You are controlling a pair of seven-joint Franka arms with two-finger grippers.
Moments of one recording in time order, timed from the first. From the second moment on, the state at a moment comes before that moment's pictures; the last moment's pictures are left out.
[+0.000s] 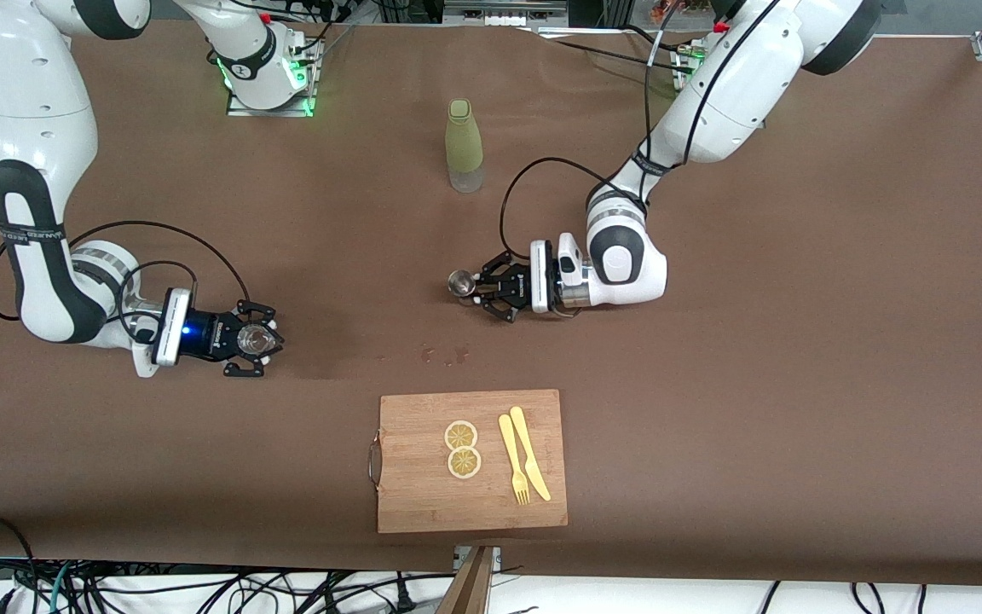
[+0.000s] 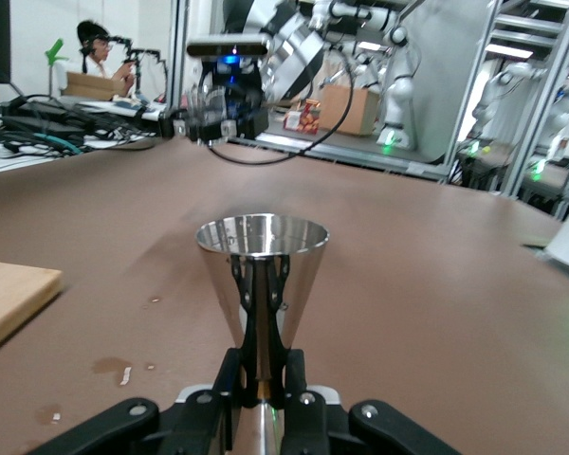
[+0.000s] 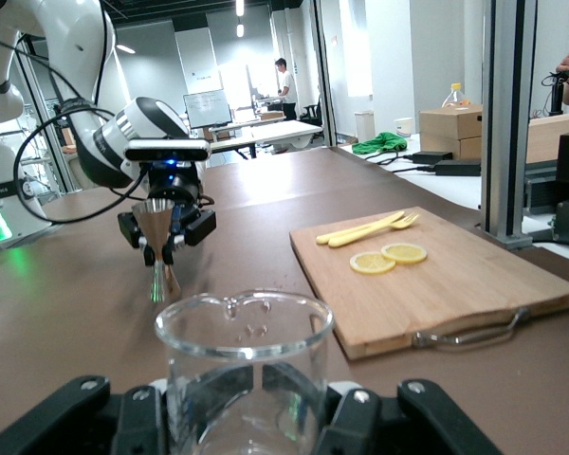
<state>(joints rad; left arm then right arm) -0.38 0.86 -0.25 -1.69 -1.85 2.26 2.44 -0.05 0.75 -0.08 -1.71 1.44 1.69 -2.30</state>
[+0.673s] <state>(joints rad) -0.53 0.89 -0.25 -1.52 -1.87 2.49 2.24 0.07 0.67 0.01 -1.64 1.28 1.95 -1.96</state>
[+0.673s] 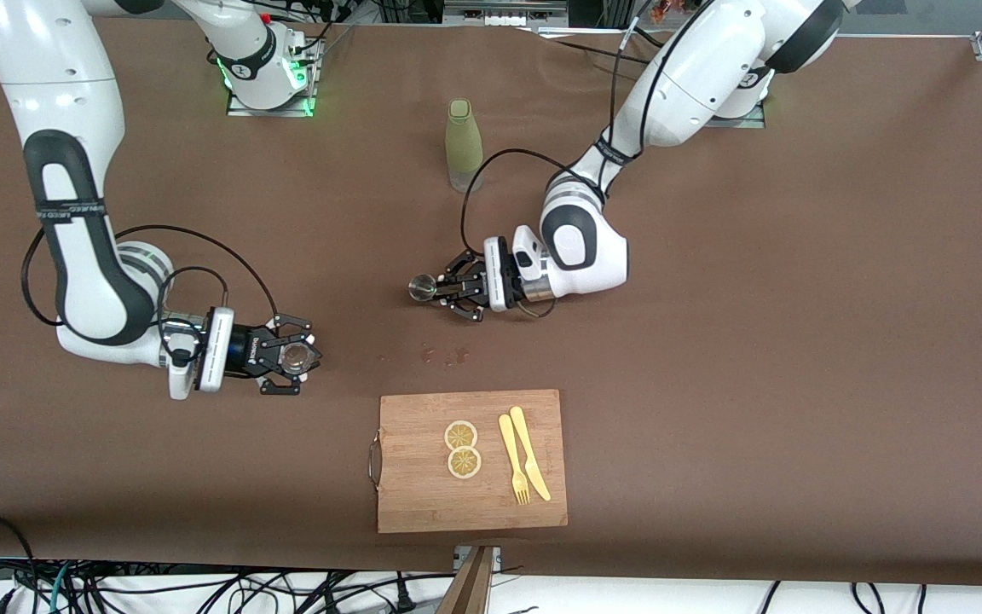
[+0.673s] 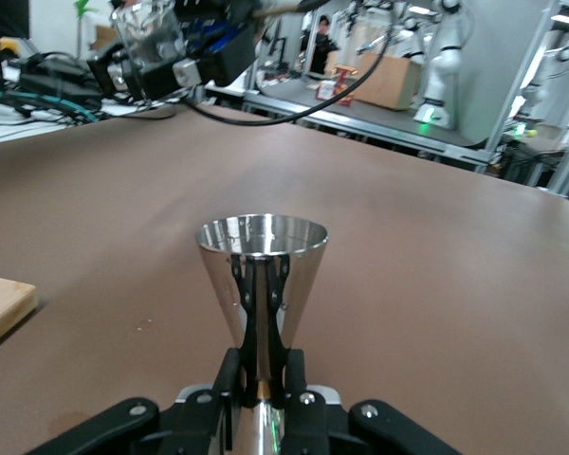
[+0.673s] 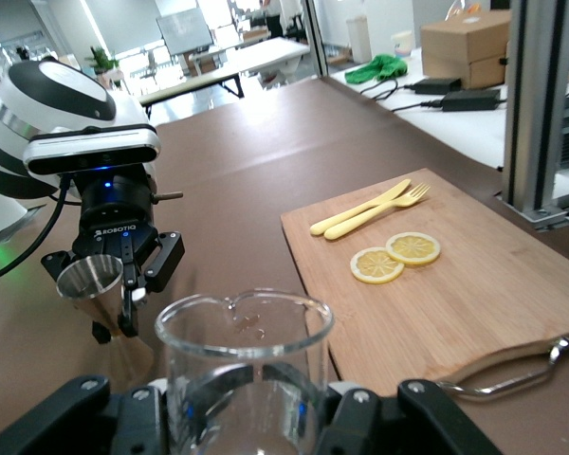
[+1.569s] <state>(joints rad) -0.65 0.98 -0.22 -1.31 -1.87 2.64 2.05 0.13 0.59 0.02 -1.65 1.06 1.99 -1.90</state>
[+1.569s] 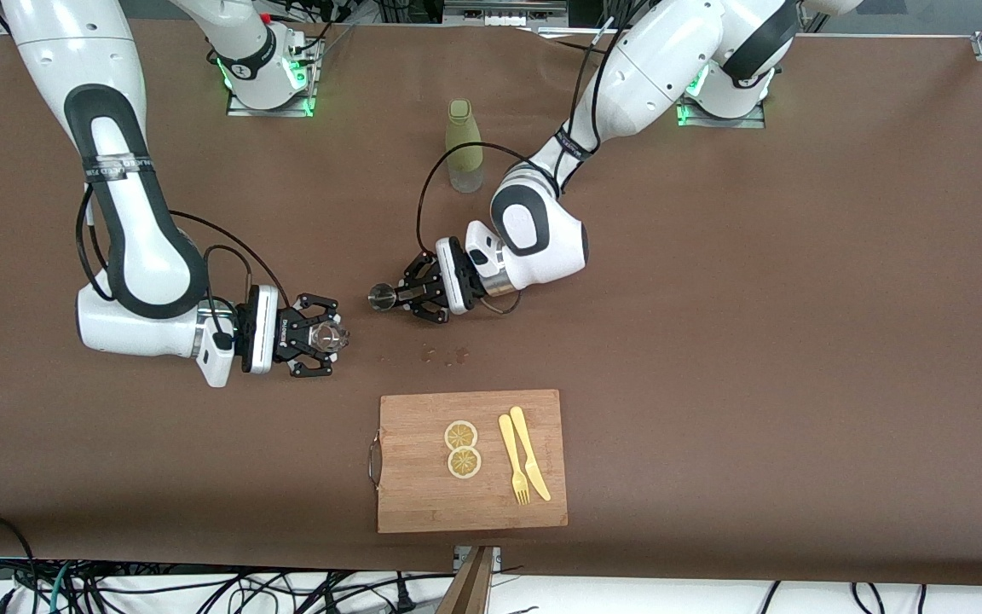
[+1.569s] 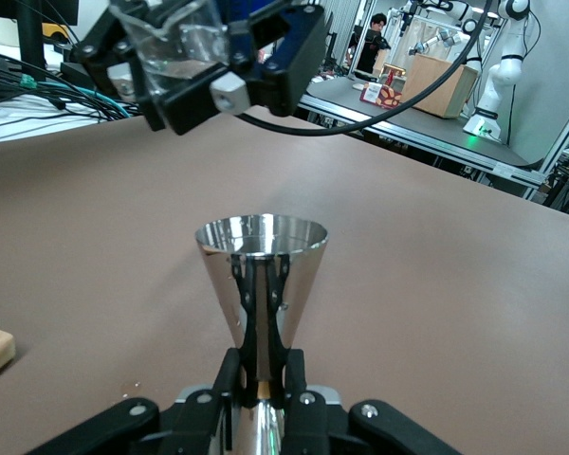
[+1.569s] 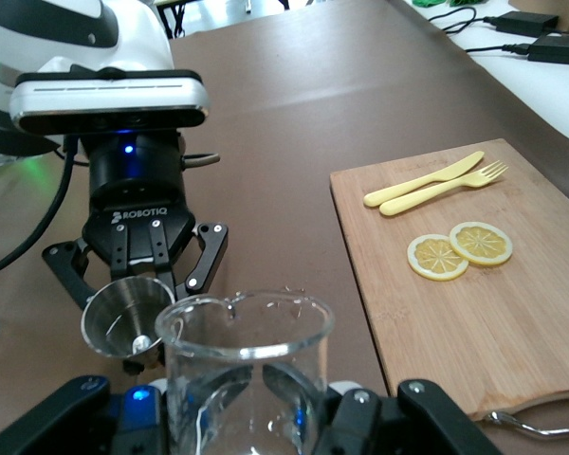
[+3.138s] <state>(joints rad) -0.71 1.08 -0.14 -1.12 -1.87 2.67 1.99 0.13 0.55 0.13 -1.64 0.71 2.09 -1.67</state>
